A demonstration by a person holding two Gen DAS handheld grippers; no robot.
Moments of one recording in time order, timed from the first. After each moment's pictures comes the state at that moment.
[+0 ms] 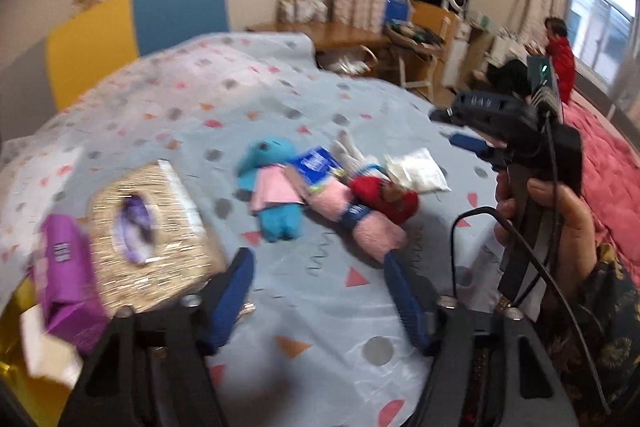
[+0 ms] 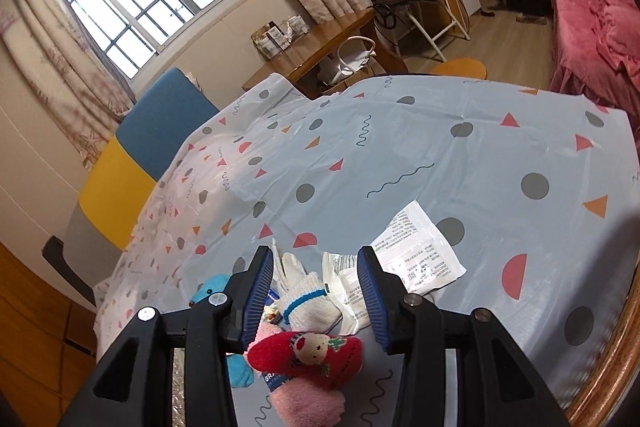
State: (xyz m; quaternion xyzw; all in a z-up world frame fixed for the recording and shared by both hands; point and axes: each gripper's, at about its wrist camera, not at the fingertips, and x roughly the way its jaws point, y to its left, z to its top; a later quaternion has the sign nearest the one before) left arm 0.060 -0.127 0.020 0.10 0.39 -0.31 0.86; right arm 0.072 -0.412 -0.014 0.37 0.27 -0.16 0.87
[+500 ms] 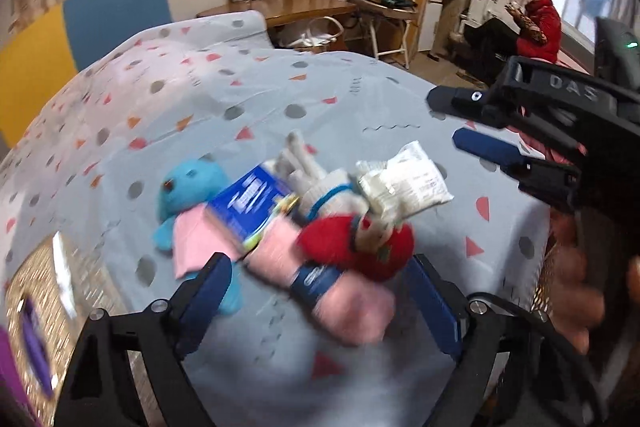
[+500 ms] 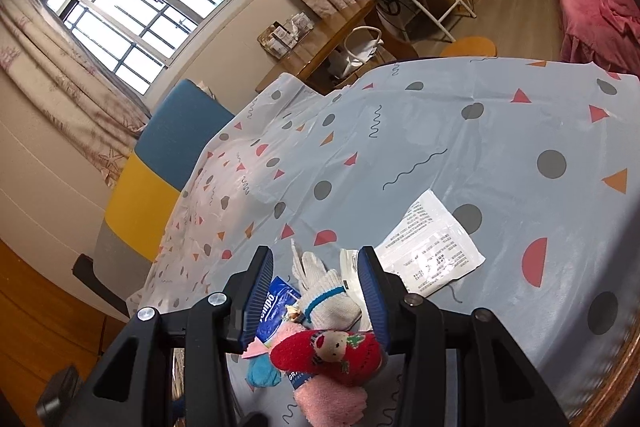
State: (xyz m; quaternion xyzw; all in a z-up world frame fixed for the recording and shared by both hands) left arm 0.123 -0.238 -0.020 0.16 0.41 -0.35 0.83; right arm 0.068 -0.422 -0.021 0.42 0.25 -0.12 0.86
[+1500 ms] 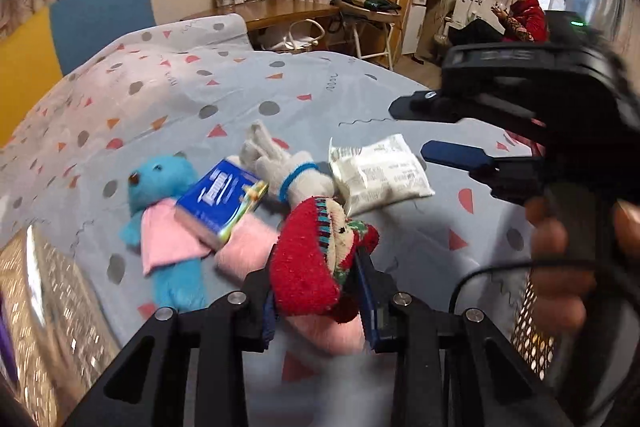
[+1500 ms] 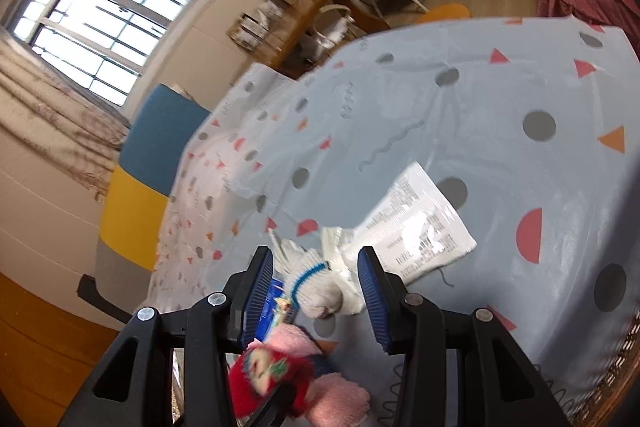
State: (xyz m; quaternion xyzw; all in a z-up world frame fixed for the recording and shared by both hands) left arm 0.103 -0.236 -0.035 0.15 0.40 -0.37 0.83; right arm 0.071 -0.439 -0.044 0.48 0.28 -0.14 0.82
